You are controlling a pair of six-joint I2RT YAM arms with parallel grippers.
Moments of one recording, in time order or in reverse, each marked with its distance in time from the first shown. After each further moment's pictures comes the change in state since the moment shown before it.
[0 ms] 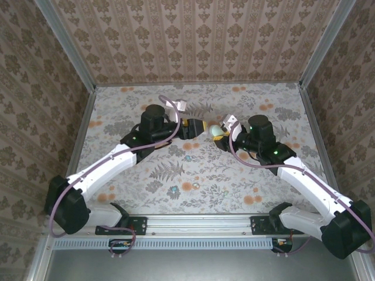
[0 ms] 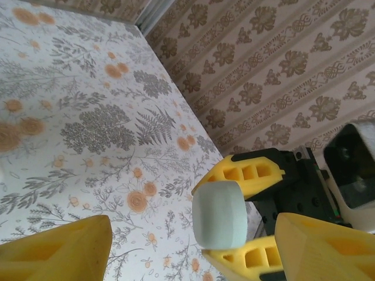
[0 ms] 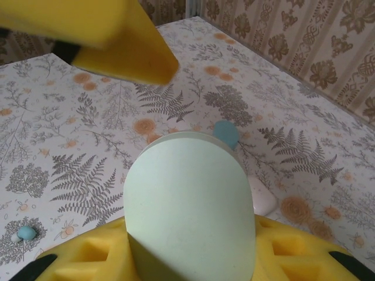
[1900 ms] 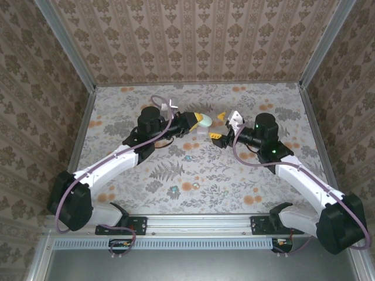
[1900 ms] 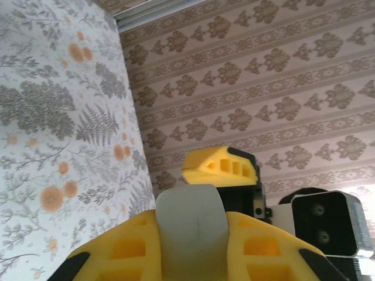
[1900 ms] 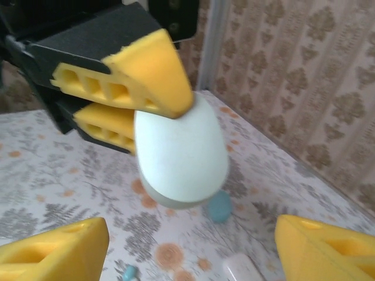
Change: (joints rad) left arm 0.052 0.011 -0.102 0.304 0.061 -0.546; right arm -0.089 0.071 -0.059 0.382 -0.238 -0.010
